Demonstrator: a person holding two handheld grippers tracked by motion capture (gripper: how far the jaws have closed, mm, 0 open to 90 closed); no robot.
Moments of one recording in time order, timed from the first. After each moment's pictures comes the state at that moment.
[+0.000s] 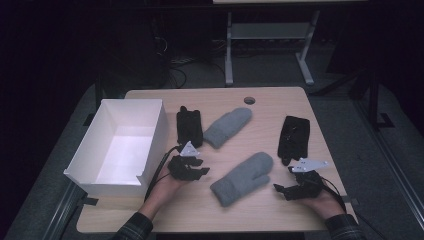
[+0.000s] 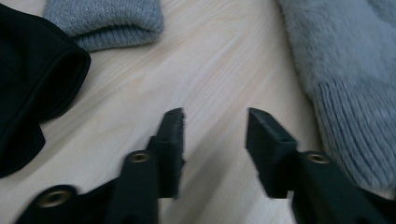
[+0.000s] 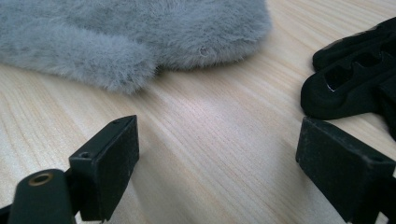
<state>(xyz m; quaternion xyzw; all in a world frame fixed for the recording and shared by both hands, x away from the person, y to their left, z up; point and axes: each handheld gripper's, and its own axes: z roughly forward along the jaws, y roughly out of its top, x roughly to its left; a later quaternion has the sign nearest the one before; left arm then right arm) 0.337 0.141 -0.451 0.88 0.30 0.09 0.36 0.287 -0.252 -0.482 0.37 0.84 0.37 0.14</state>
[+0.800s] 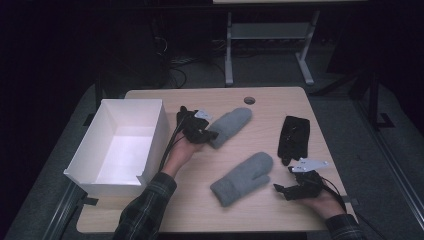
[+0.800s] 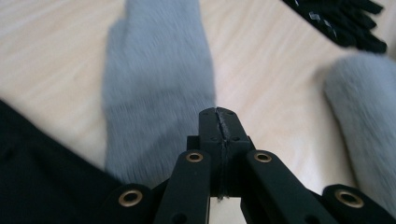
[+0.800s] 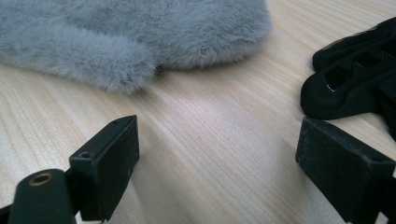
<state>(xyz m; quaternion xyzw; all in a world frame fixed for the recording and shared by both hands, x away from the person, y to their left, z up) 0.441 0.100 -0.421 0.86 0.31 0.08 0.39 0.287 -0.252 -0.482 0.37 0.84 0.37 0.14</state>
